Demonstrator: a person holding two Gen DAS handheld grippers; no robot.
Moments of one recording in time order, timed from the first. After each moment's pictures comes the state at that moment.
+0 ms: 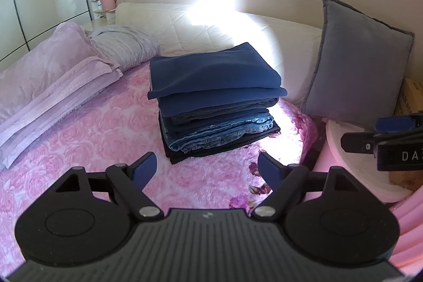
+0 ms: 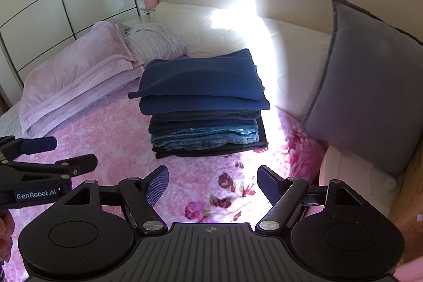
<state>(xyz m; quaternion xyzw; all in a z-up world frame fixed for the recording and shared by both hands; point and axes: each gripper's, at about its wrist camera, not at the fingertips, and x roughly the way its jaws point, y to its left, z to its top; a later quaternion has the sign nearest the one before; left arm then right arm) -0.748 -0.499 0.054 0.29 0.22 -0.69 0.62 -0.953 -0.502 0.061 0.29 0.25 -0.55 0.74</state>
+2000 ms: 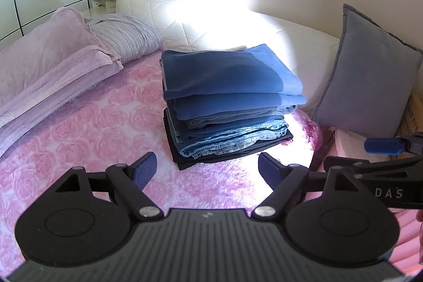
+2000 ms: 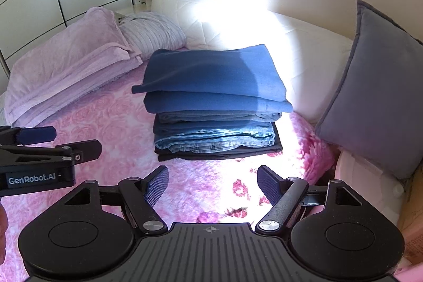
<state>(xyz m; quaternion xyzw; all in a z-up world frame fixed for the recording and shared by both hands) -0.685 -0.556 0.038 0.27 0.25 -0.70 0.61 -0.870 -0.545 0.035 0.28 0.27 -0.57 0.72</state>
